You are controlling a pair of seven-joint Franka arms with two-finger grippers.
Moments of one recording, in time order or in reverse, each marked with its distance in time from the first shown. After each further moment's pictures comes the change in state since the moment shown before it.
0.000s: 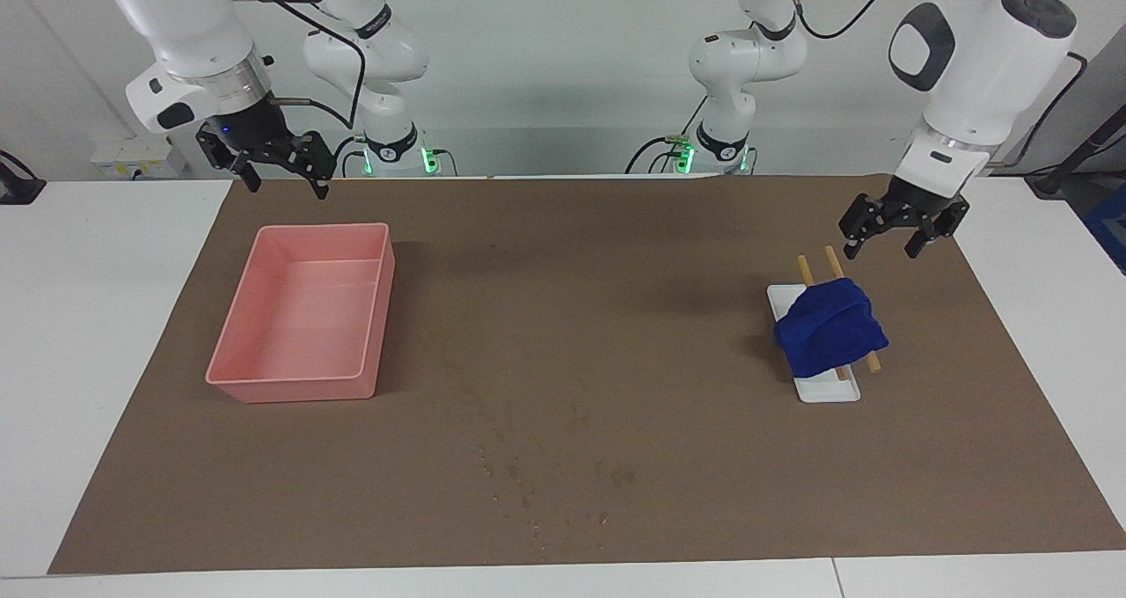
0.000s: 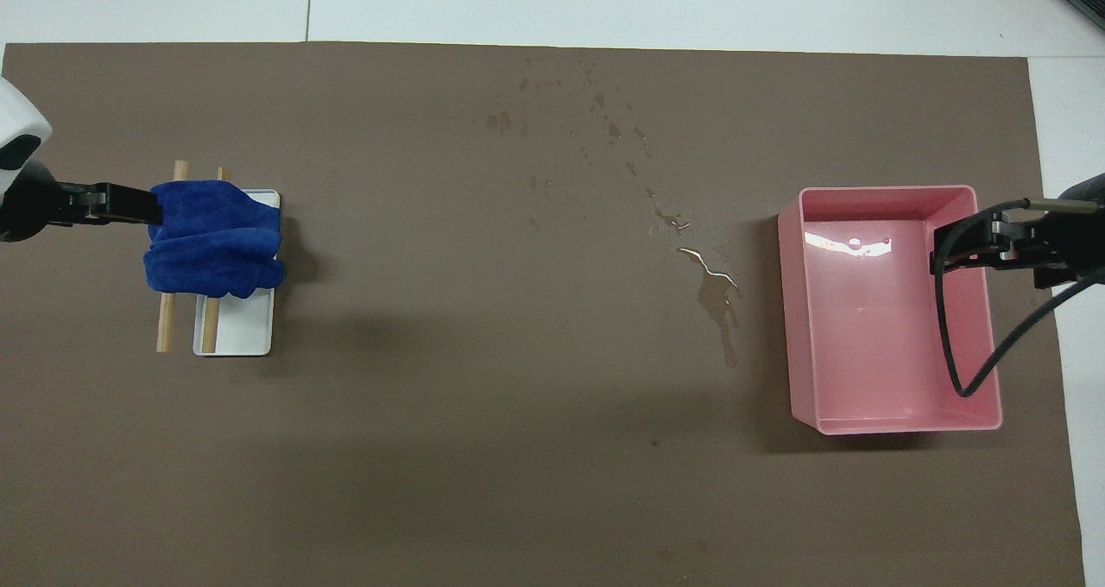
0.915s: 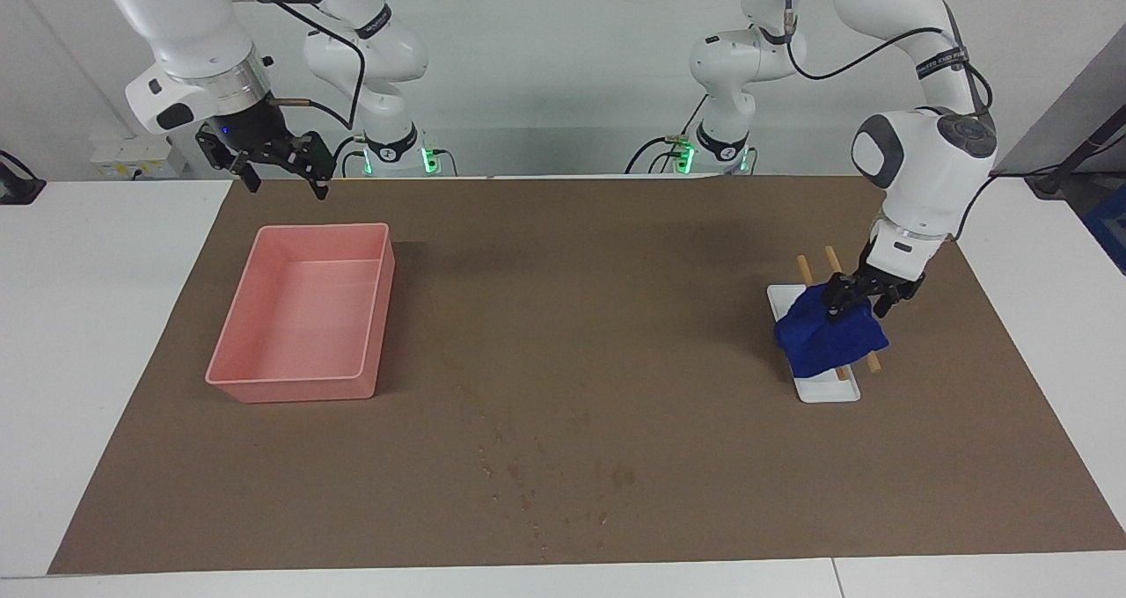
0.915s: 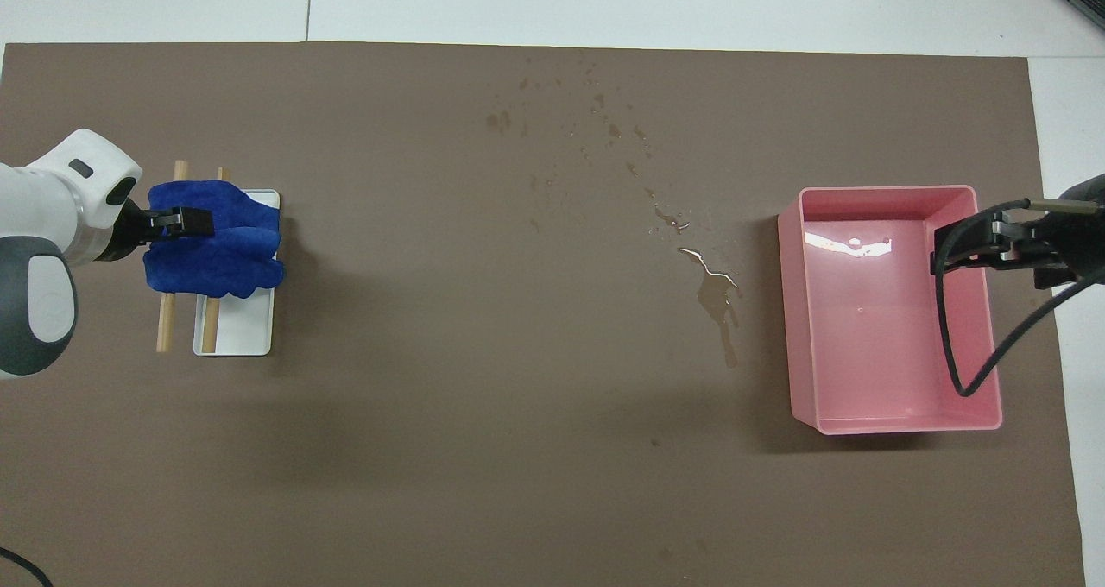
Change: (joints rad) left arm 0.023 0.070 0.001 -0.239 0.000 0.360 -0.071; right arm -0.001 0.000 -0.001 -0.002 0.000 0.000 0.000
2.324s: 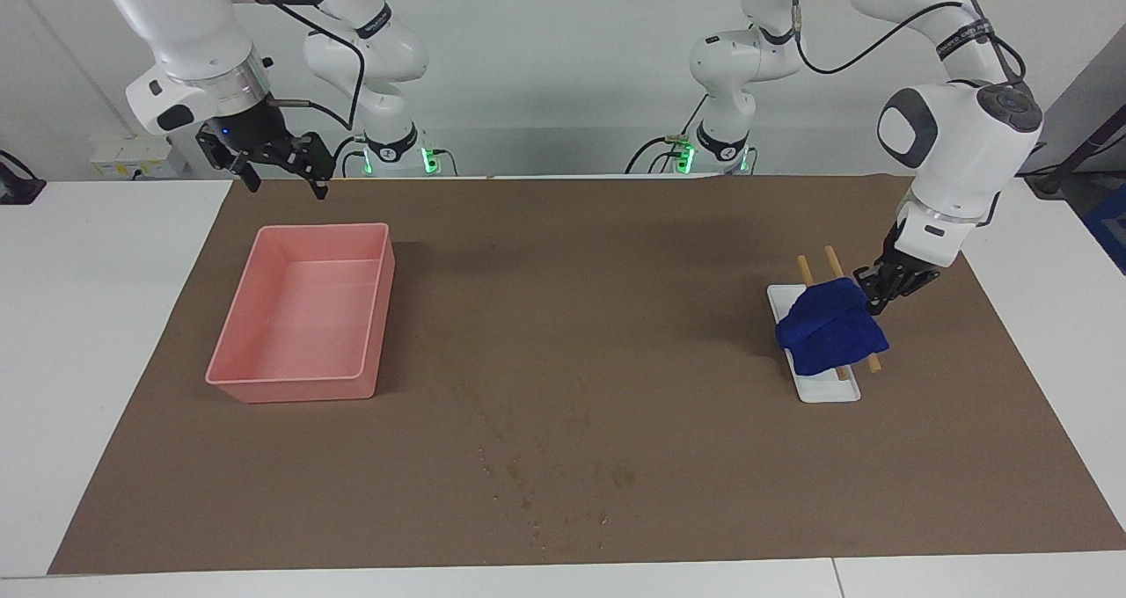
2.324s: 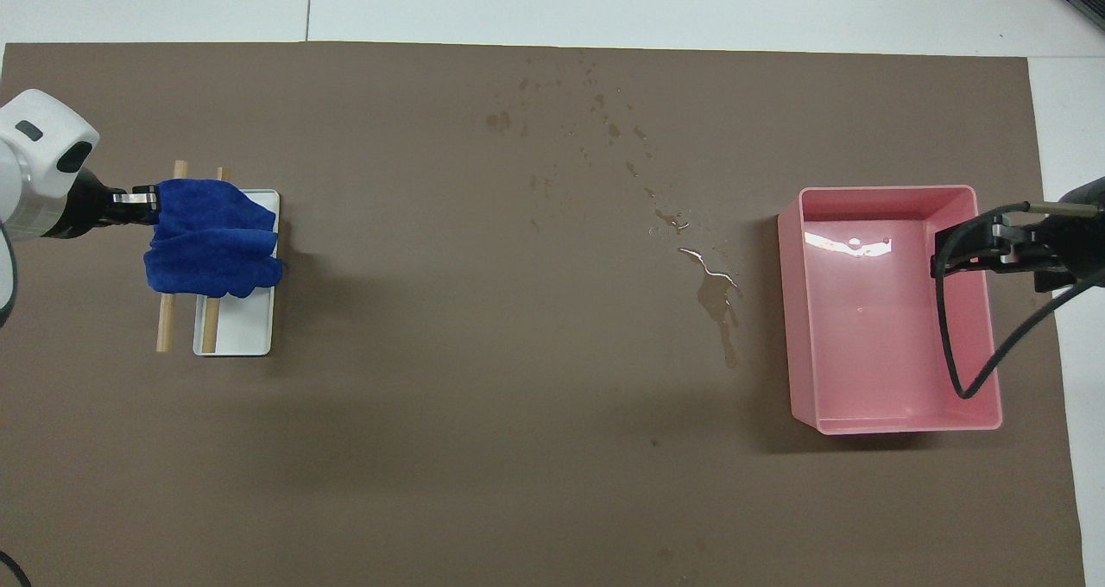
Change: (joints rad) left arm 0.006 0.003 0.001 0.148 0.002 -0.184 0.000; right arm -0.002 -0.005 -0.001 -0.010 0.000 0.000 0.000
